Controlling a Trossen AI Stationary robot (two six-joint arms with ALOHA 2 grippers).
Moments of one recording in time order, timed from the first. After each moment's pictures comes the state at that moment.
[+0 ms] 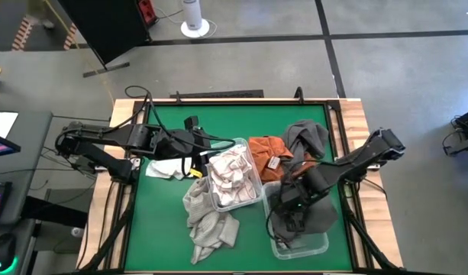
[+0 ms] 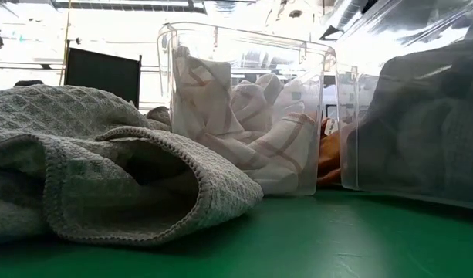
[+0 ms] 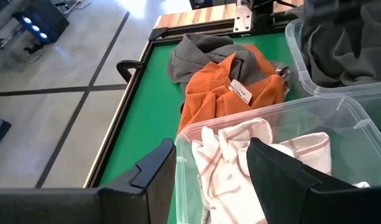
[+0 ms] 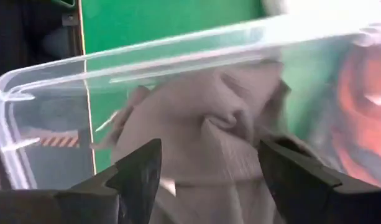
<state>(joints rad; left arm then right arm) -0.15 1.35 1.49 -0.72 -0.48 0.02 0.47 1.59 1.48 -1.17 -0.05 0.49</state>
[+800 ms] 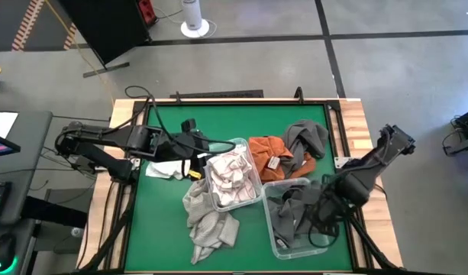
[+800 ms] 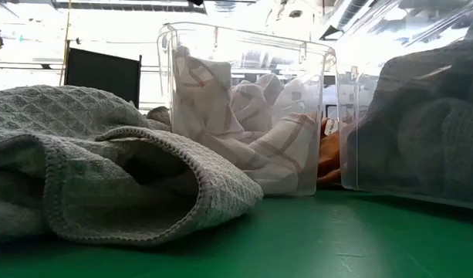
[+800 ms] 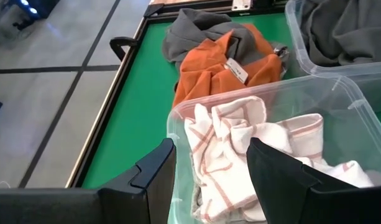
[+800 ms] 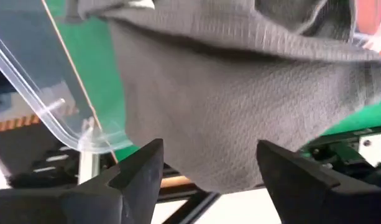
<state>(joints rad) -0.17 1.35 1.49 -0.81 -0.48 -0.06 0.70 1.48 1.51 -1.57 -0.08 0.92</state>
